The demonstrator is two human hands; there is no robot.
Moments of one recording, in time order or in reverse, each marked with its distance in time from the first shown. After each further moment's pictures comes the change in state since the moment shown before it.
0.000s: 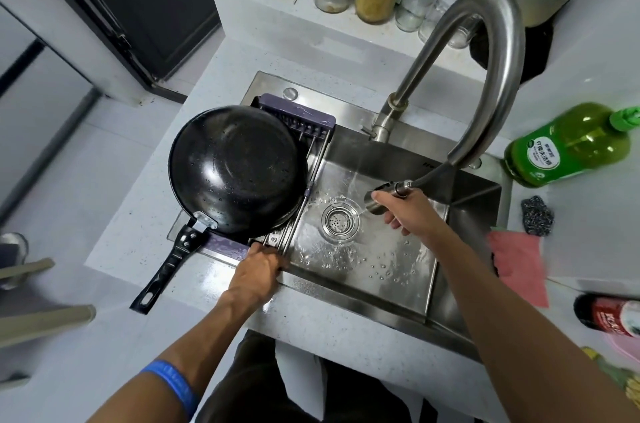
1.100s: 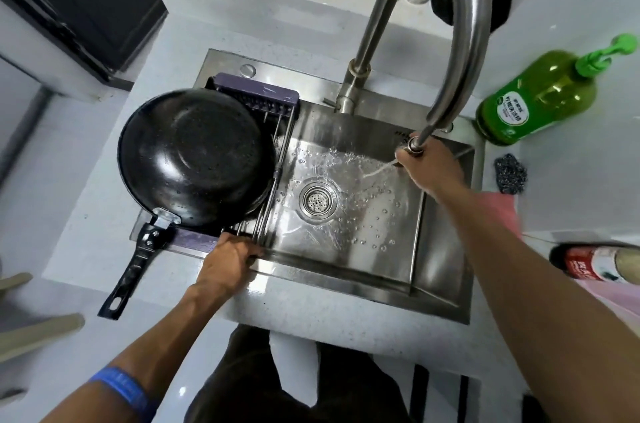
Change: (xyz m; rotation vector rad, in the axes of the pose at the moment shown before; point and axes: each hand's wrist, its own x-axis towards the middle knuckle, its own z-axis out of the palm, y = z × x) left_hand -0.005 0.009 -0.017 -0.060 -0.009 0.000; right_hand 0.023 0.030 -0.066 -0.399 0.334 -0.035
